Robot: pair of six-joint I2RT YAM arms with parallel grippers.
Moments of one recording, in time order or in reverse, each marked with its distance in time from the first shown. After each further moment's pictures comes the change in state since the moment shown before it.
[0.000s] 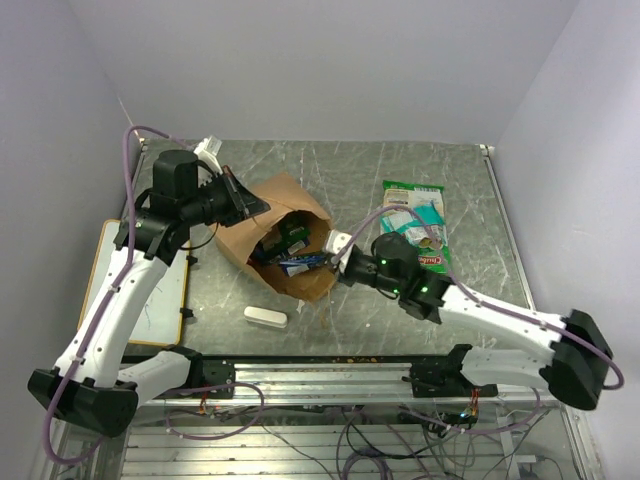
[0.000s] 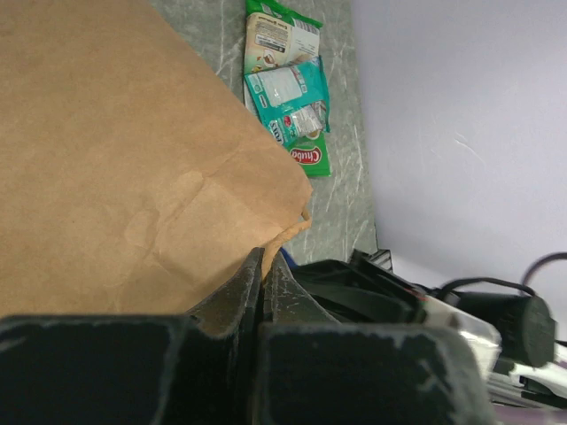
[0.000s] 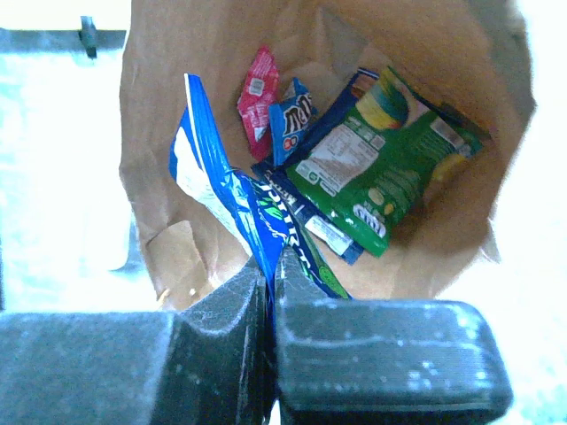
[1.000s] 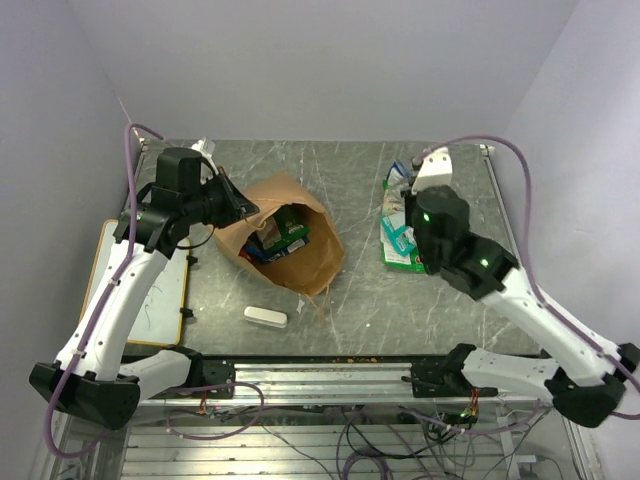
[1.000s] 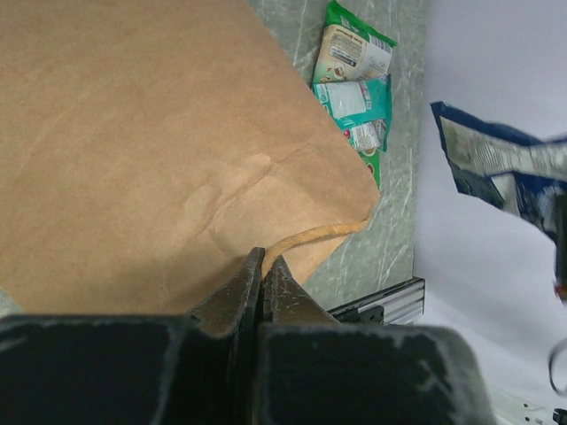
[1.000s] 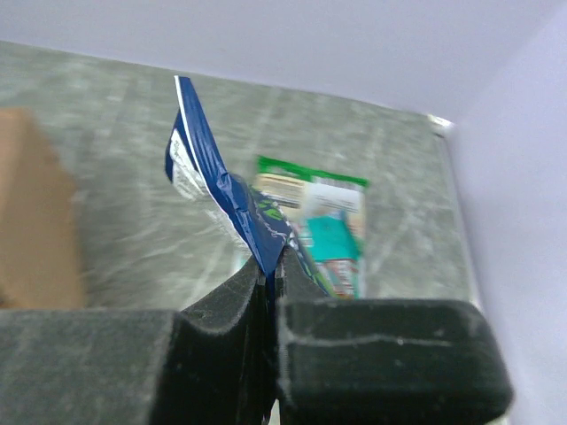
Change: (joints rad) left arm 0.007 0.047 0.067 -0.145 -0.157 0.000; right arm -0.058 -0.185 0.523 -0.714 1.047 0.427
